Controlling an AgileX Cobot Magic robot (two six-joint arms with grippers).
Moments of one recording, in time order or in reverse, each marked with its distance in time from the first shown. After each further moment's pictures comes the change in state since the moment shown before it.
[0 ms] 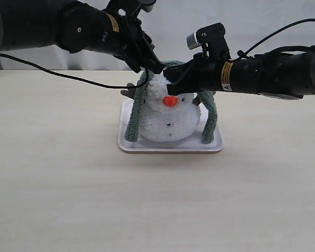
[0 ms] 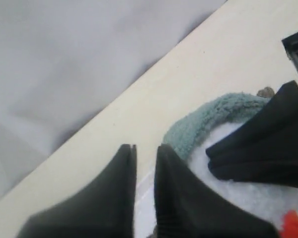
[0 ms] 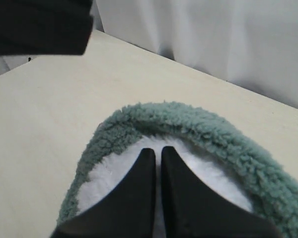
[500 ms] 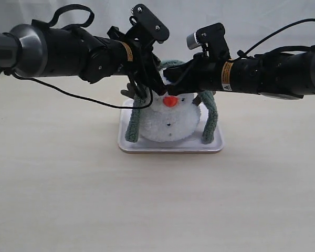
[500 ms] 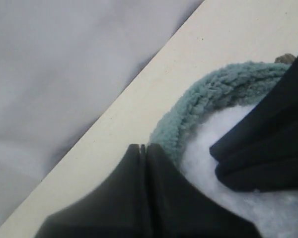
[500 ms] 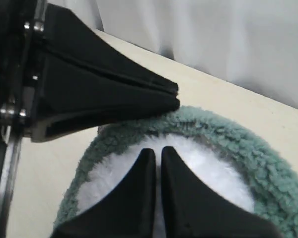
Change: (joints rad) left arm 0.003 0.160 0.000 0.144 -0.188 0.002; right arm 0.000 0.000 0.000 -0.002 0.000 0.000
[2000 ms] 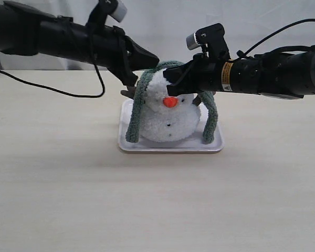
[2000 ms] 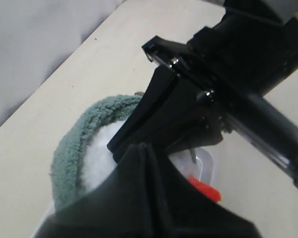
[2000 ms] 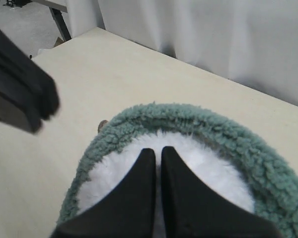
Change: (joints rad) left arm 0.254 -0.050 -0.002 -1.653 0.768 1.633; right arm 0.000 0.000 0.000 -0.019 0.000 0.015
